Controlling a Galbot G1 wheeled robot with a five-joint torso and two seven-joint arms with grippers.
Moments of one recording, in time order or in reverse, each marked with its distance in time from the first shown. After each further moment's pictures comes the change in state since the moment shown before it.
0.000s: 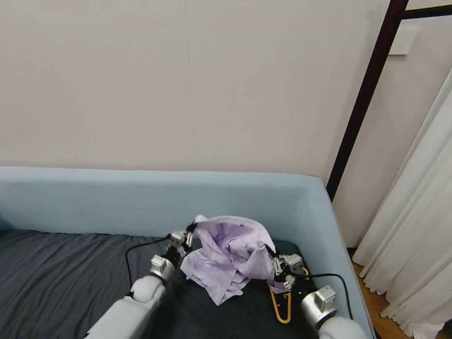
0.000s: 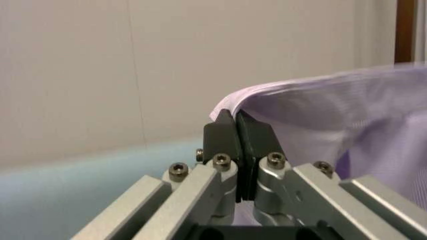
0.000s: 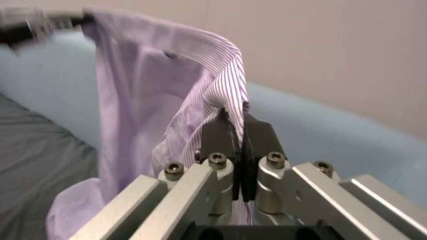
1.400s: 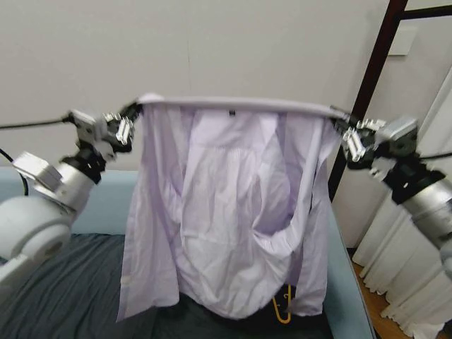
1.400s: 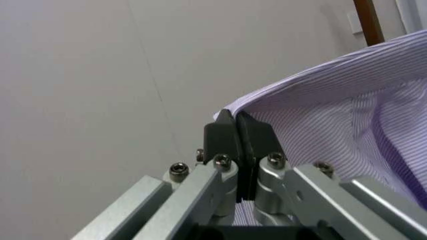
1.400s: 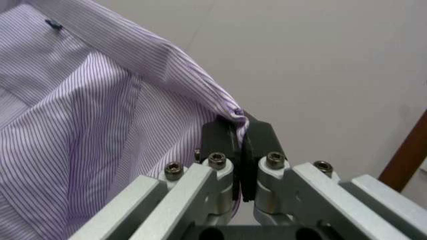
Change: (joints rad) left arm 0.099 0.624 -0.287 -0.819 -0.256 0.420 -0.328; right arm 0.025 -0.459 0.412 0.535 0.251 -0.314 0.260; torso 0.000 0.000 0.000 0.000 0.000
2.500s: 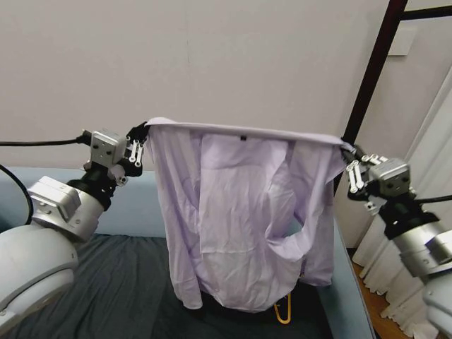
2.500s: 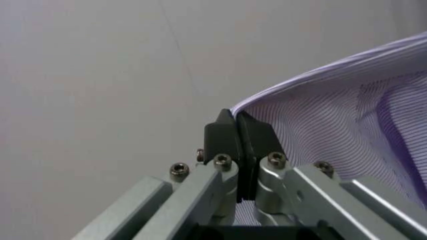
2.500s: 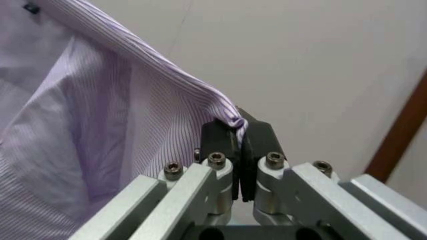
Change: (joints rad) left arm 0.074 -0.006 0.001 -0.163 0.029 0.323 -0.252; right arm -0.120 0.182 -0.113 -0.063 -0.186 0.079 0.003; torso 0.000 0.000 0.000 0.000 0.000
